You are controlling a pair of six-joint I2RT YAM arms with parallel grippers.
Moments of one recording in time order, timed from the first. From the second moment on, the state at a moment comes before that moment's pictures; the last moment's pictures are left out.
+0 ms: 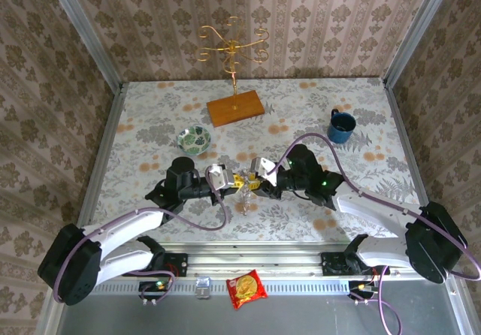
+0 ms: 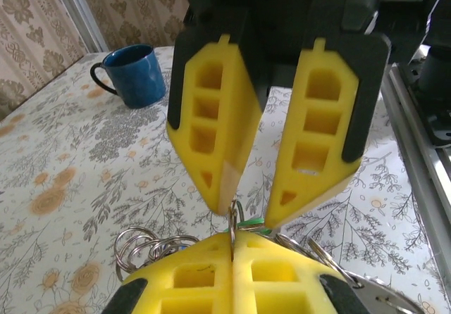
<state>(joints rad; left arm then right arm) -0.69 1.07 0.41 0.36 0.69 0.37 0.71 1.23 0.68 0.03 -0.50 -0.40</state>
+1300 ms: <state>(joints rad) -0.73 1.07 0.50 0.07 0.61 0.56 0.76 1.30 0.88 -0.30 -0.45 -0.57</state>
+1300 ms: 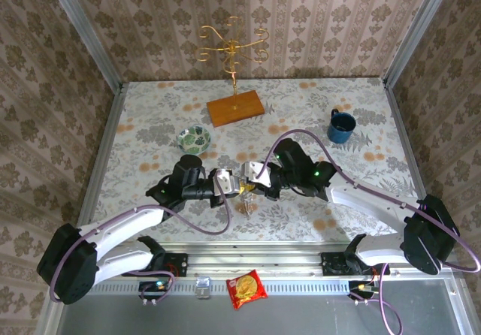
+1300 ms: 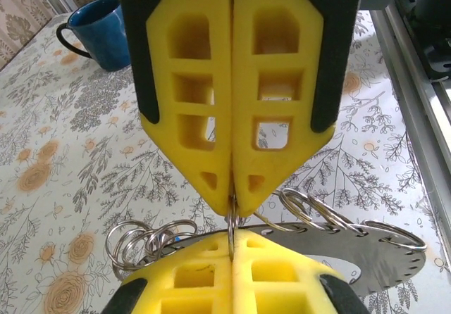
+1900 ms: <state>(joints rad) -0.73 1.07 0.50 0.07 0.59 0.57 0.74 1.26 0.78 -0.20 -0.45 -0.49</state>
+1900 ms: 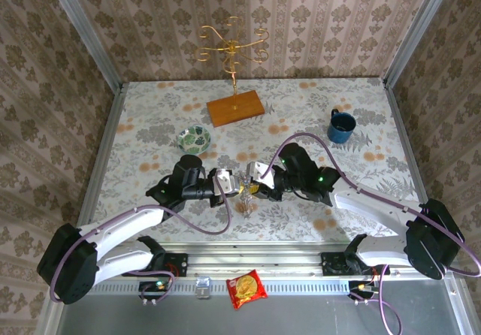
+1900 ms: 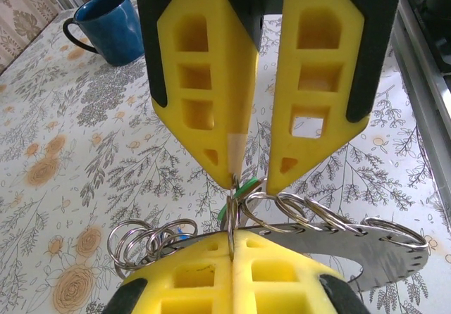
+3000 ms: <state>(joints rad) -0.75 1.07 0.45 0.16 0.59 0.57 0.74 1.25 0.72 -0.10 -0.43 -0.46</state>
